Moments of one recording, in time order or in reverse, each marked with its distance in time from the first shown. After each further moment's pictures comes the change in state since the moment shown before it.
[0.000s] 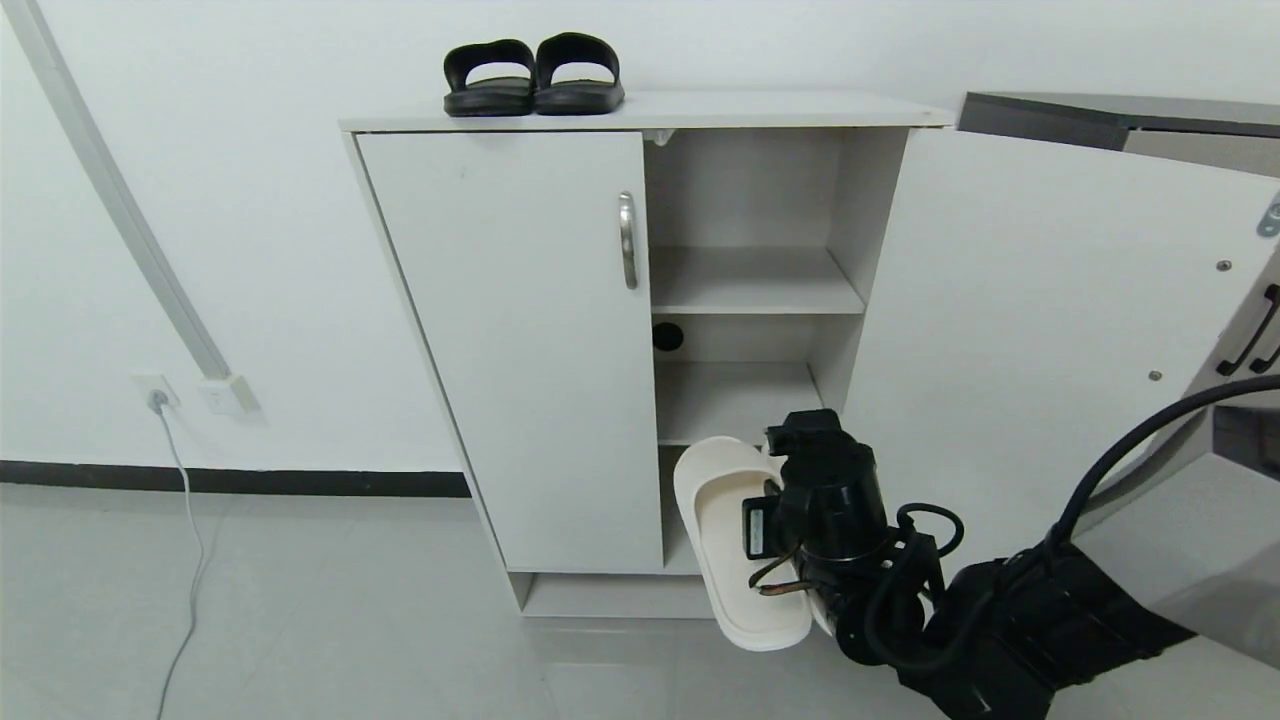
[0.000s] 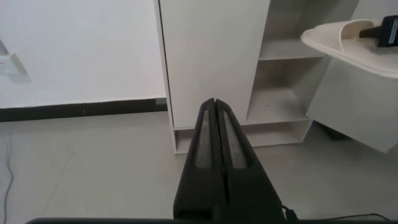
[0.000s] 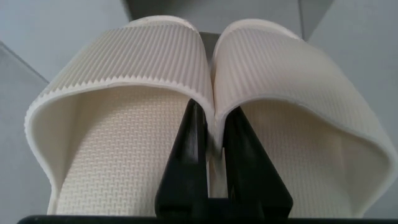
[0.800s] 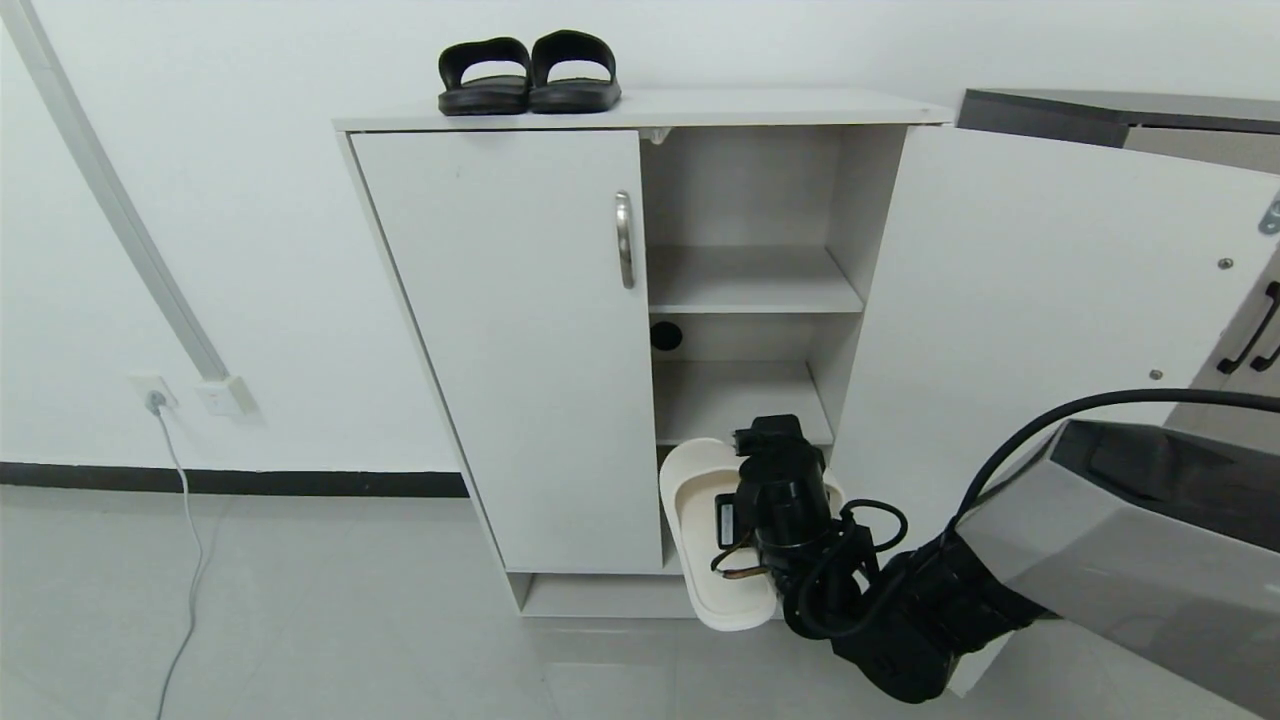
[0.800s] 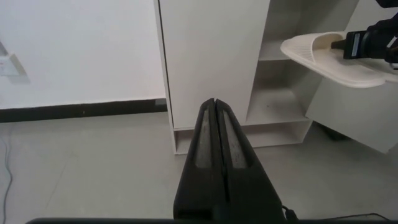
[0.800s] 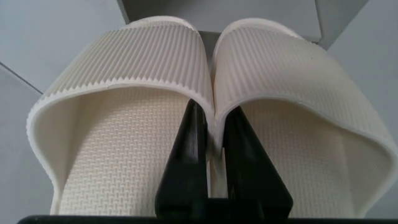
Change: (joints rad) left arm 0.000 0.001 0.000 0.000 -0.001 0.001; right arm -0.002 0.157 -0.164 0.001 0.003 -0.007
